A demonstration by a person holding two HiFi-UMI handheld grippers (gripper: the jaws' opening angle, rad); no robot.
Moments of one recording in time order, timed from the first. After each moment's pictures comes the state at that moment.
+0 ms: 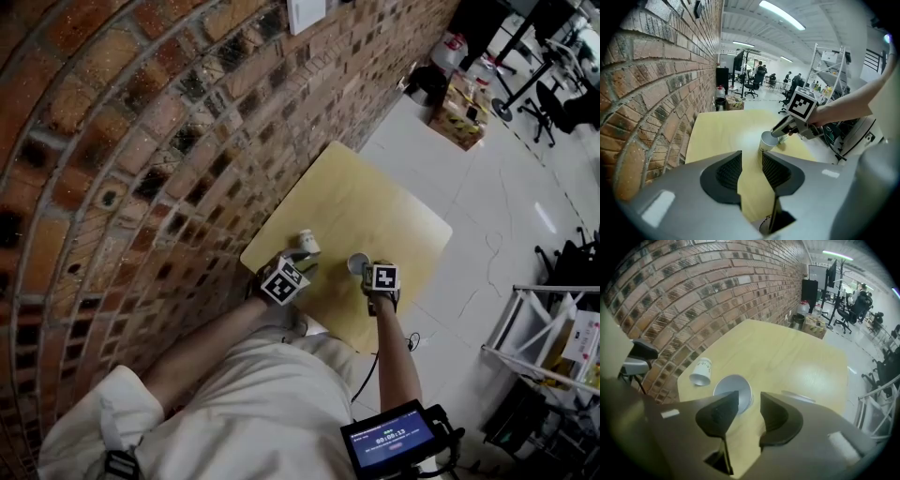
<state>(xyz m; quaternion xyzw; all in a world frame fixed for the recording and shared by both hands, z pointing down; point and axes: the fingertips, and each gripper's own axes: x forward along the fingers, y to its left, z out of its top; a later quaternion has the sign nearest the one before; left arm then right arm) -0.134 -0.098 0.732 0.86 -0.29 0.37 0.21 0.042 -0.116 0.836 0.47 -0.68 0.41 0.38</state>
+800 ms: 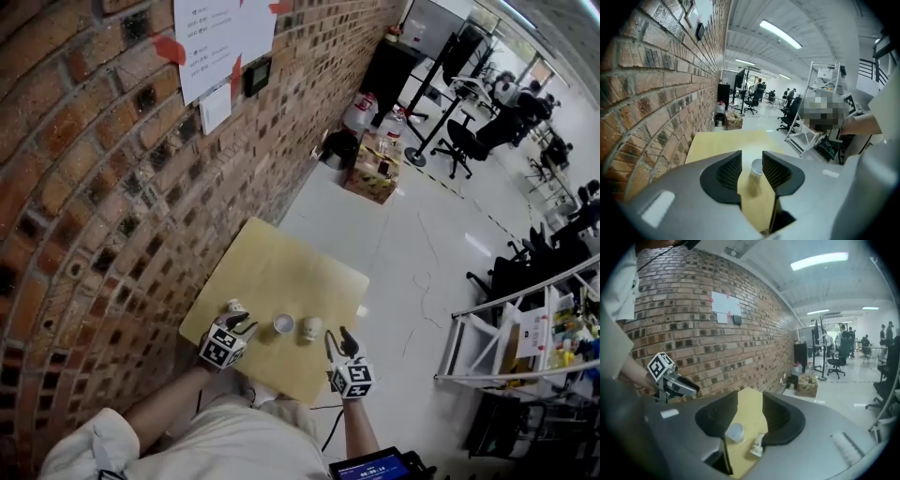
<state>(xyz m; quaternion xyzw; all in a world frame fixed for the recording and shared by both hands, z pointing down) -0.104 -0.102 0.654 0.89 -0.31 0.28 0.20 0.118 -0.063 0.608 0.57 -0.79 0.17 0.12</state>
